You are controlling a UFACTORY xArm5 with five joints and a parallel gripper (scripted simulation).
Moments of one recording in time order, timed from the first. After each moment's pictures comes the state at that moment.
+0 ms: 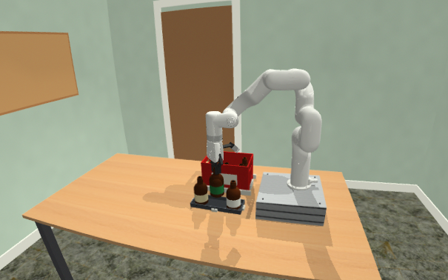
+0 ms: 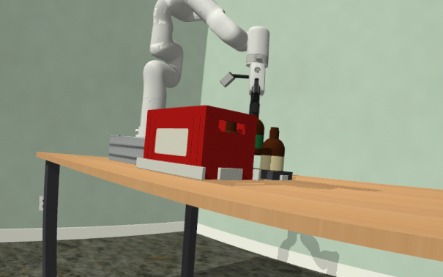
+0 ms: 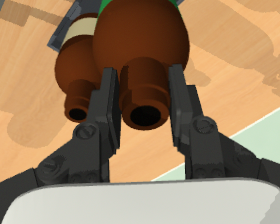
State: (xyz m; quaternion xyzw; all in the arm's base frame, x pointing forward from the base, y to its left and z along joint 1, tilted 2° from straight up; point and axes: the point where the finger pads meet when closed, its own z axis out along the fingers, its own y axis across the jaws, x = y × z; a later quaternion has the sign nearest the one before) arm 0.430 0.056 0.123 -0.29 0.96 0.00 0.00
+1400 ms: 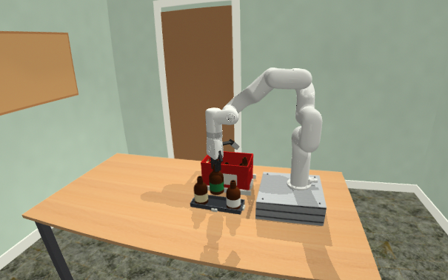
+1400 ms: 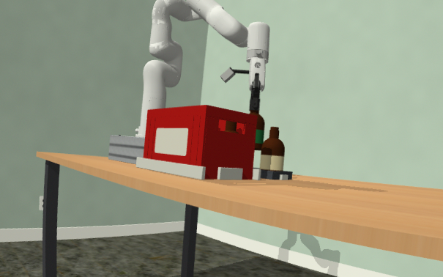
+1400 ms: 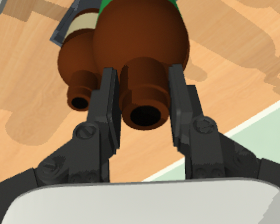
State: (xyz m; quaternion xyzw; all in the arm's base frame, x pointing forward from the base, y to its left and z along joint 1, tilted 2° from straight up) arm 0.430 0.057 0.138 -0.29 0.96 0.00 0.00
